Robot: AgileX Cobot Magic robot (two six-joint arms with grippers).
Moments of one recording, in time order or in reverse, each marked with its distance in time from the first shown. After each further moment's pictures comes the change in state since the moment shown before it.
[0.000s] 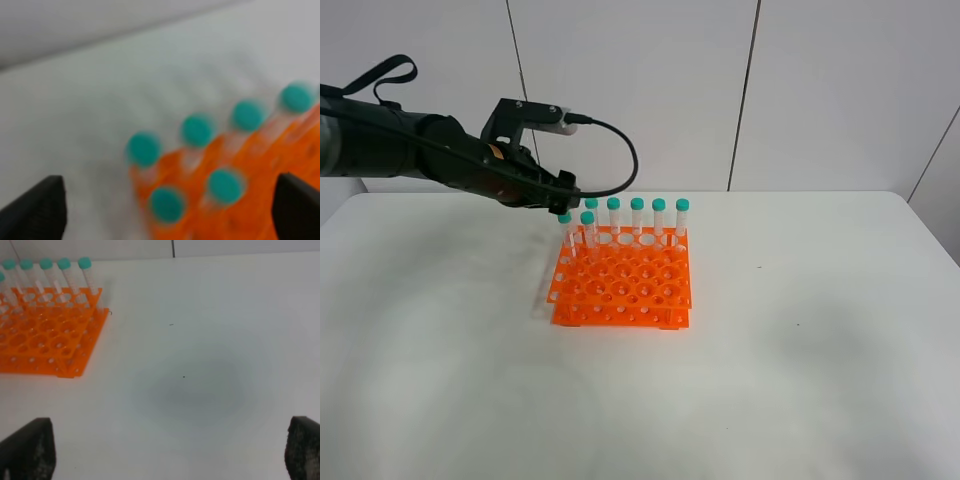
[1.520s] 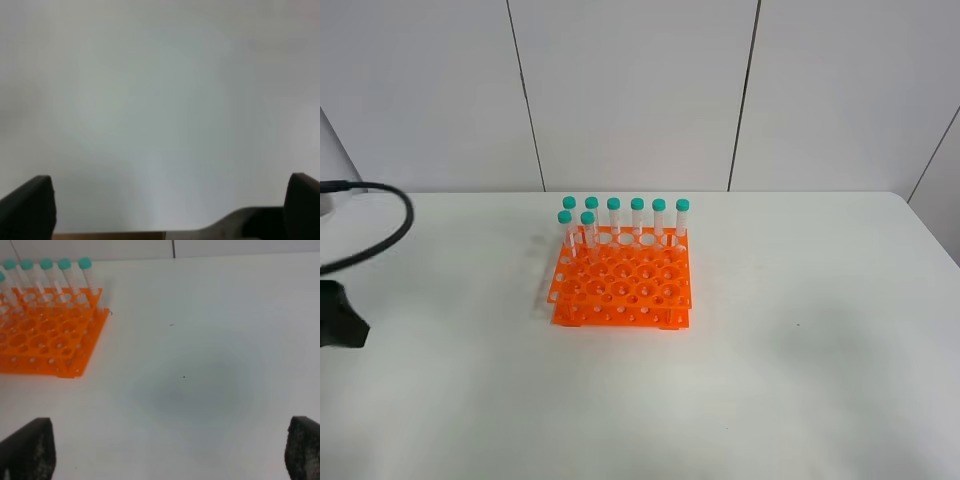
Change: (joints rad) left arm 0.342 -0.924 0.496 0.020 0.814 -0.086; right arm 0.000 0.000 0.000 0.000 0.000 0.000
